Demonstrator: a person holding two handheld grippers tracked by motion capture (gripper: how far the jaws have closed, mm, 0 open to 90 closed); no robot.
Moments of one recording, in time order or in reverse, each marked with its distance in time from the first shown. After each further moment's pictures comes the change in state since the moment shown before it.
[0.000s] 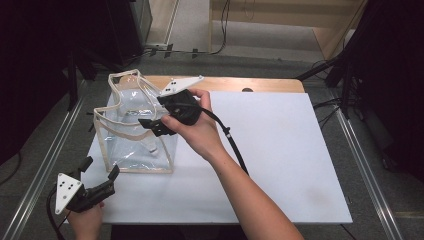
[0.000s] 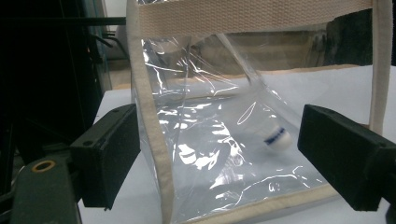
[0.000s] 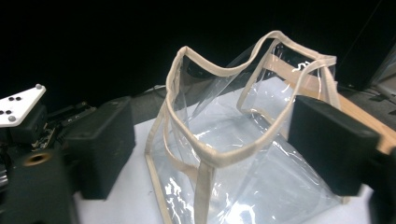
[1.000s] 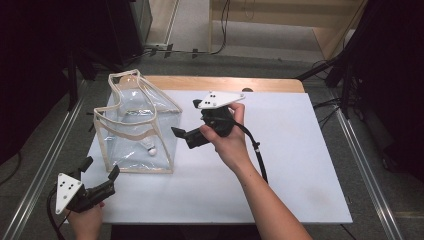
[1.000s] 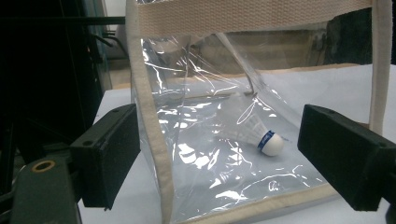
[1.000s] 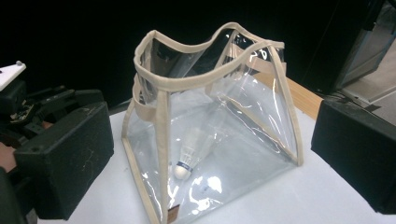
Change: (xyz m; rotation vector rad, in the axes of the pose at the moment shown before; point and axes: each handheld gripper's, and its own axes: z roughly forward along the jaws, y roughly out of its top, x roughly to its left) left arm -0.001 0.000 0.000 0.004 0.000 0.003; right arm -0.019 -0.054 -0.051 -0.085 -0.090 0.014
